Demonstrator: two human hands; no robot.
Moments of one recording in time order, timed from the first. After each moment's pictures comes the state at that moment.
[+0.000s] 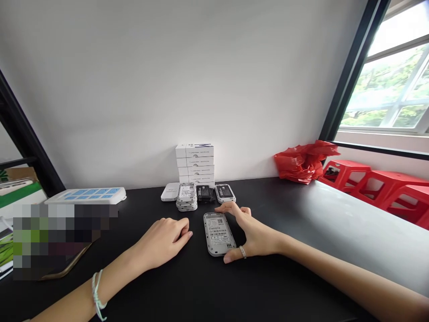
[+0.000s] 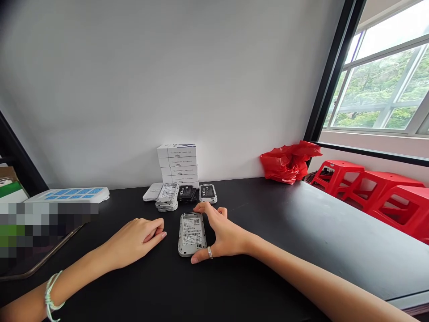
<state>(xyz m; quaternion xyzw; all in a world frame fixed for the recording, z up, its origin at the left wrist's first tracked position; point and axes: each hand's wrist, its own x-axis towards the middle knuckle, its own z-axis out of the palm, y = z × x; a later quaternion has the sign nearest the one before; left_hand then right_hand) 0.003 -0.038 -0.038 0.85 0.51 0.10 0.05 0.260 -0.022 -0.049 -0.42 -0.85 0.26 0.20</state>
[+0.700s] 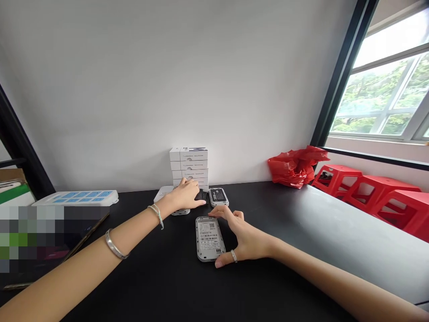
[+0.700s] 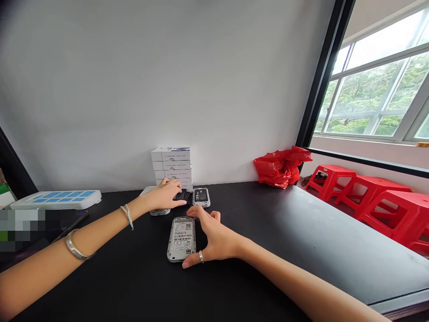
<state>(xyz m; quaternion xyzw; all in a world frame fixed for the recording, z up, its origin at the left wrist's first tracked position) 0.057 0.073 -0.007 0.88 0.47 0.06 -0.06 0.265 -0.018 -0.049 -0.40 -0.86 0.26 0.19</state>
